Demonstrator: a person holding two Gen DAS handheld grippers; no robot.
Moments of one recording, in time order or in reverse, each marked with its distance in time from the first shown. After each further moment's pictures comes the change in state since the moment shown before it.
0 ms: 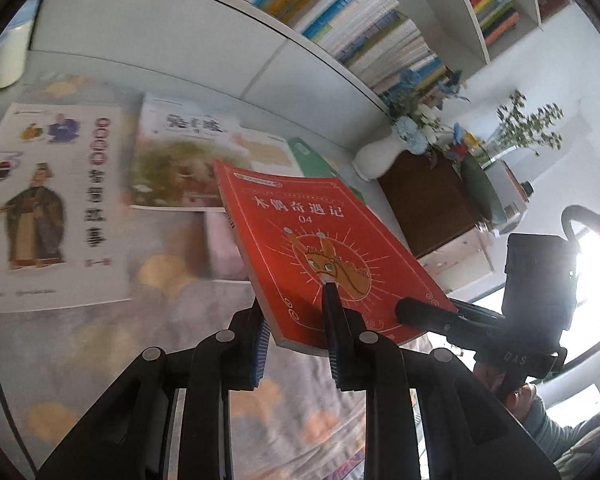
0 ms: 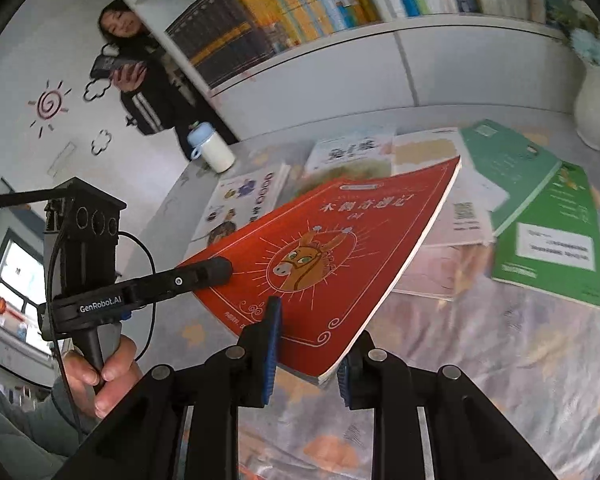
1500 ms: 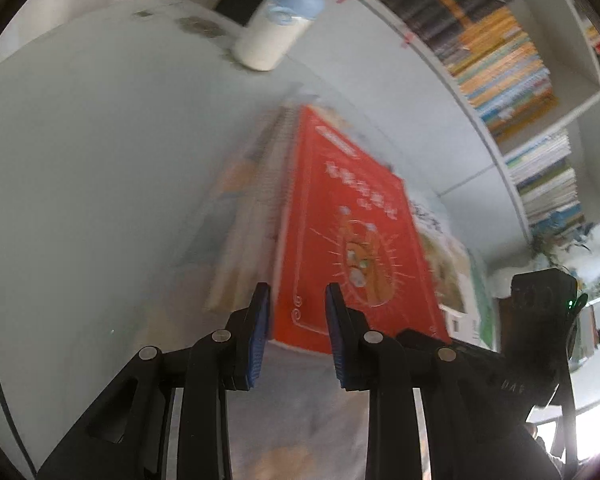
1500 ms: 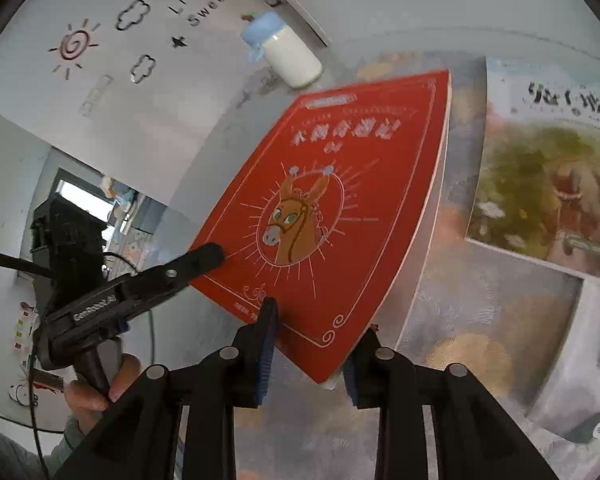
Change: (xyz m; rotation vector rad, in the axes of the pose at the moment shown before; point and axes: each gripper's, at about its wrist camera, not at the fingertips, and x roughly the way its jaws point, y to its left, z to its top) left arm -0.083 0.185 -0.004 -0.408 -0.202 0.371; right arm 0.244 0.091 0.059 -0.085 0.322 0.260
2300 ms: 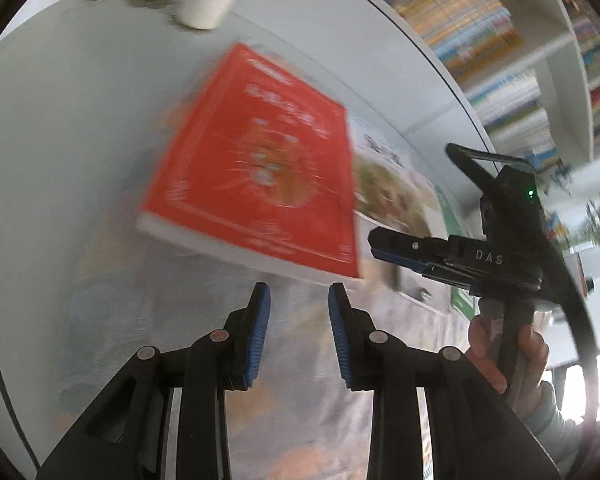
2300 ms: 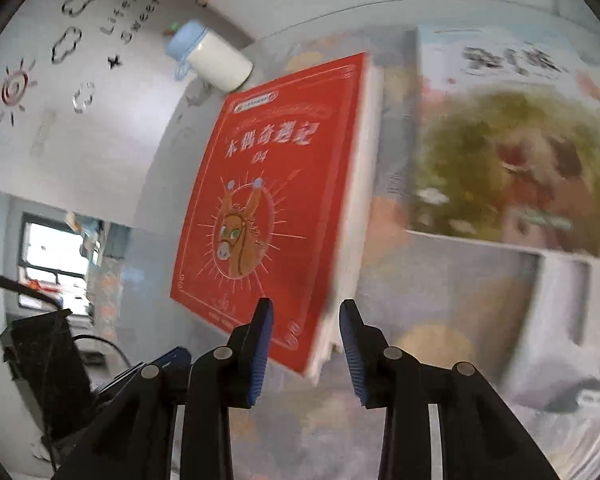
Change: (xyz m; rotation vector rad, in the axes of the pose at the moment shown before) left arm 0.001 -0.053 -0.035 0.141 0.165 -0.099; right arm -0.012 -0.021 0.018 0.211 0.037 -0.095
